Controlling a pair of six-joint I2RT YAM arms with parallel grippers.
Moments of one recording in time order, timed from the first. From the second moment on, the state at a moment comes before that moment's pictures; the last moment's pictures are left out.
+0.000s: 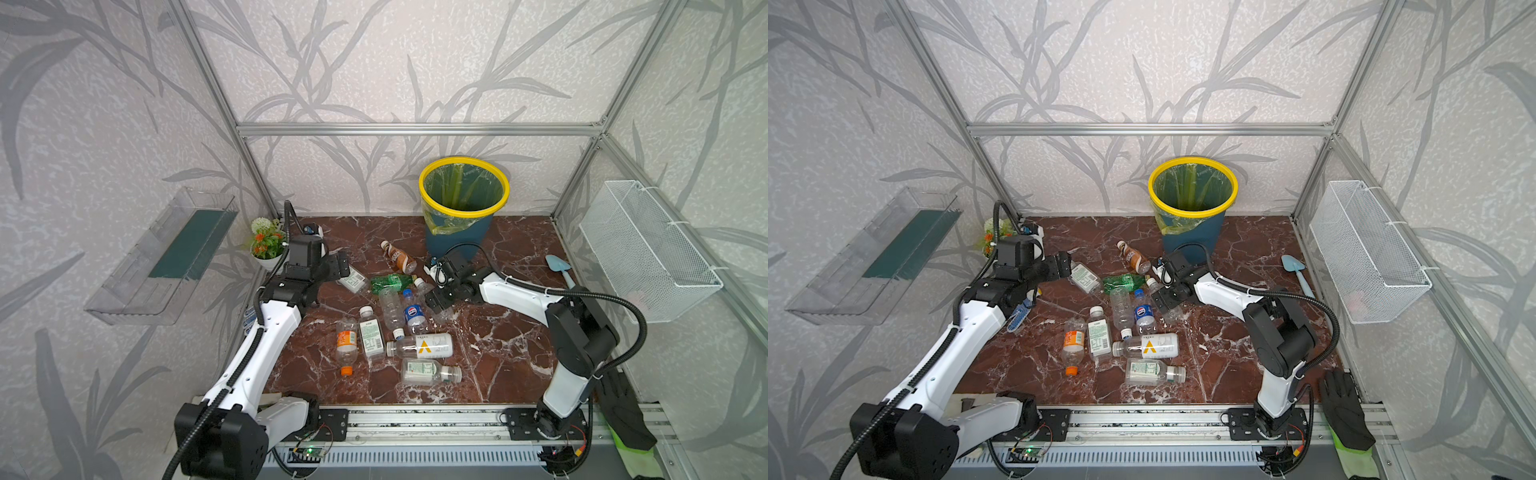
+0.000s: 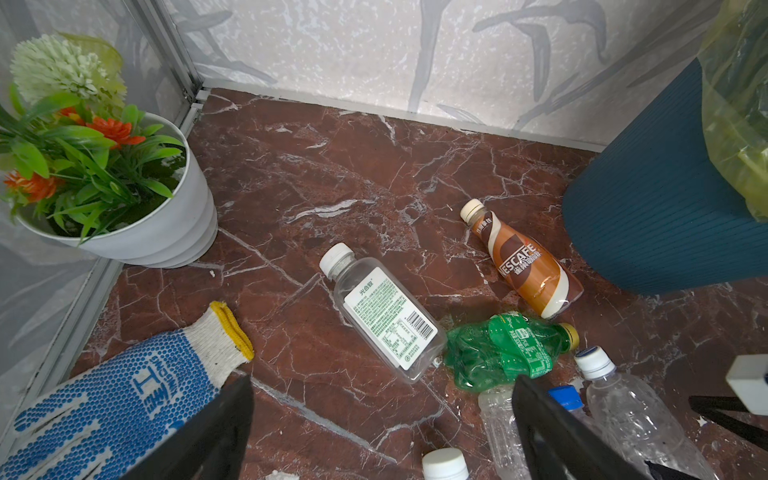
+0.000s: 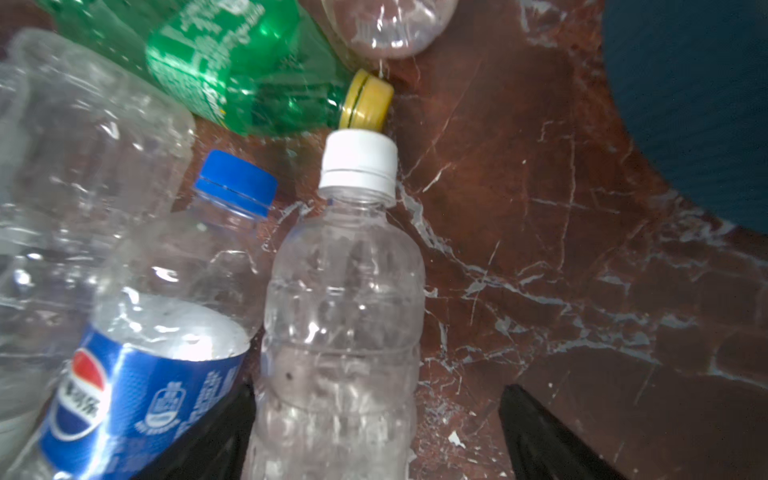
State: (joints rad) left arm -0.13 1.15 1.02 -0.49 -0.09 -0.25; right arm 0.62 1.81 1.17 -0.43 -0.06 0.00
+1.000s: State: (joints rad) left arm -0.12 1.16 1.02 -0.49 -0.06 -0.27; right arm 0.64 1.70 1.11 -0.43 0.03 -0.01
